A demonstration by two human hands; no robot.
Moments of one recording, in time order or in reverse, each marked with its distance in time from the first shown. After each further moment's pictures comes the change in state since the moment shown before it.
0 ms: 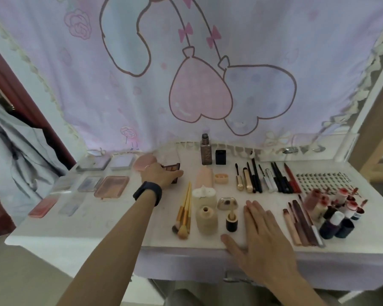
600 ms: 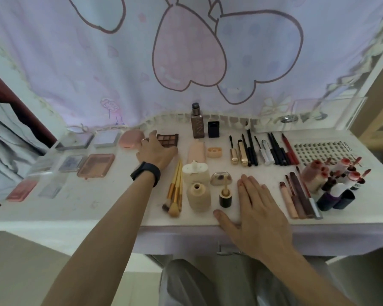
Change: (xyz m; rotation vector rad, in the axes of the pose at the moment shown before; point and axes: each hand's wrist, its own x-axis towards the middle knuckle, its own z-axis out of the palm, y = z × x) left_hand 0.016 -0.002 0.039 0.101 0.086 0.101; right_hand 0.000 0.003 0.011 -0.059 0.040 -0.008
